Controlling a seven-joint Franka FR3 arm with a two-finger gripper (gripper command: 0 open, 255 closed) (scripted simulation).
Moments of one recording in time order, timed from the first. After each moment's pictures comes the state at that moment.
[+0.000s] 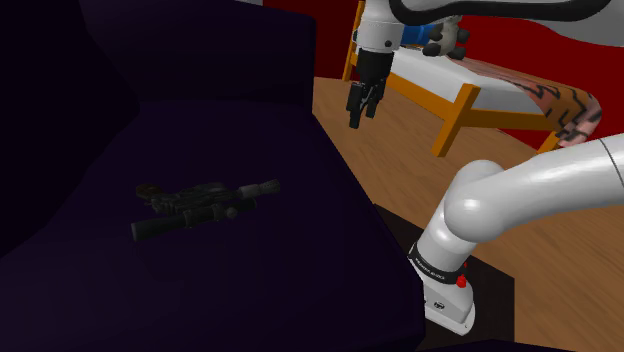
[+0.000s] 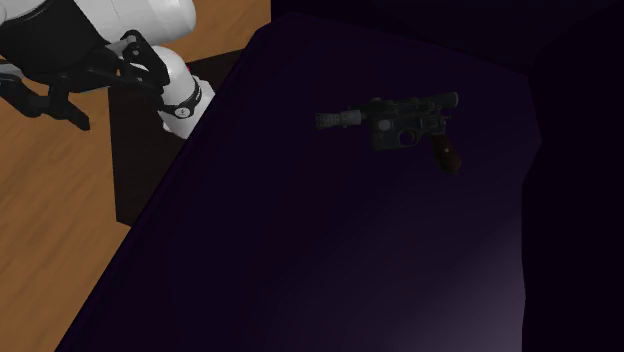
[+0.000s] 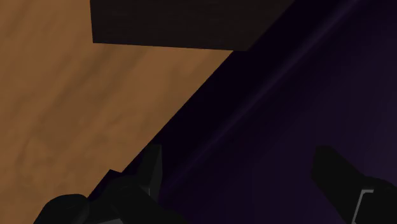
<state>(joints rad) 0.00 -0.78 0.05 -2.43 -0.01 1.59 0.01</state>
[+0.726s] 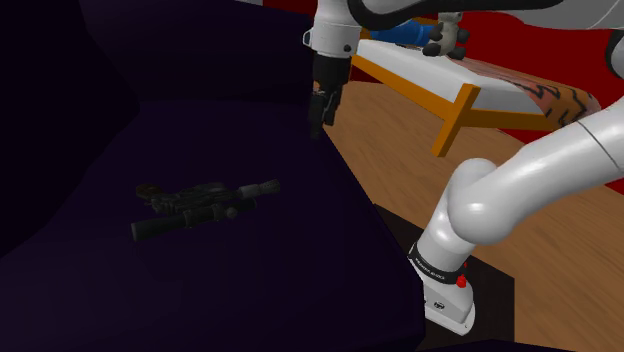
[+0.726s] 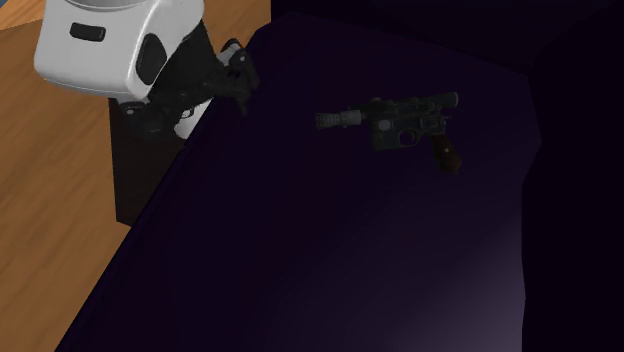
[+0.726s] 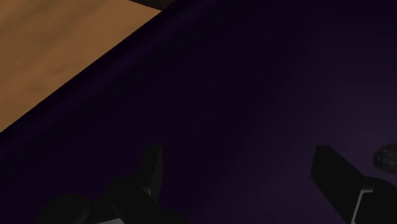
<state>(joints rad) 0.12 -0.59 0.16 -2.34 0.07 1.71 -0.03</state>
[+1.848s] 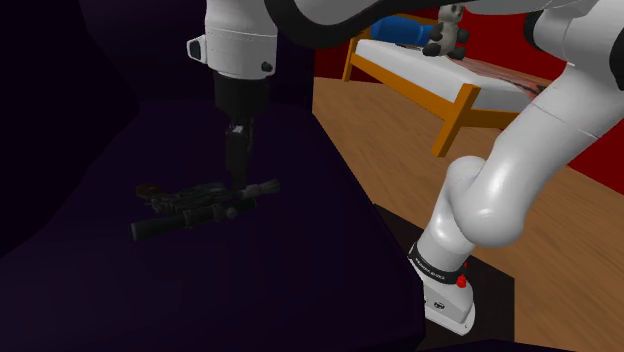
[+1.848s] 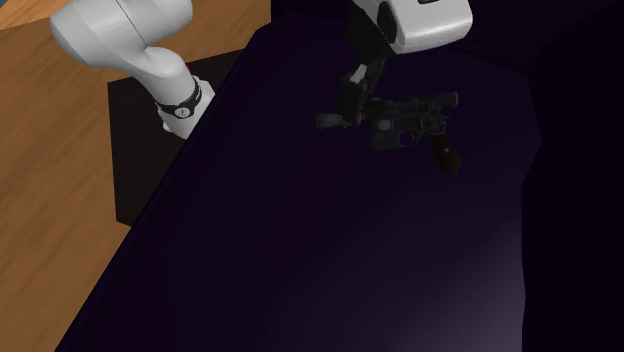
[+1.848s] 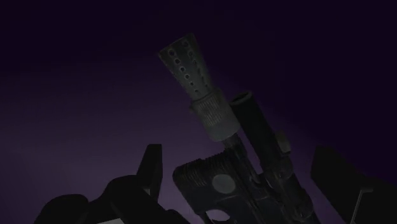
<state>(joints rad) 0.32 -0.23 0.39 -2.07 0.13 1.85 -0.08</state>
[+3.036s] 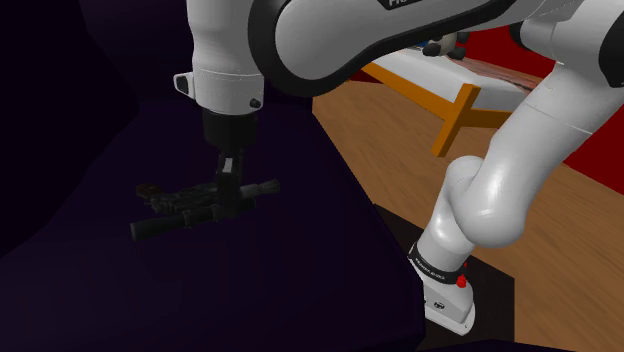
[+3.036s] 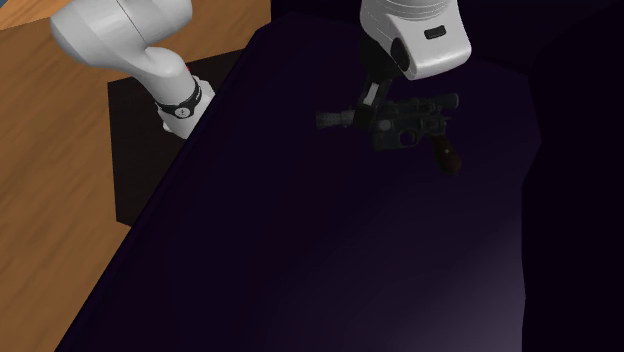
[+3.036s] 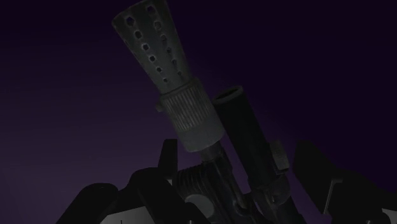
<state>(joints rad) 0.34 -0.17 0.42 -2.12 0.12 1.96 -0.09</state>
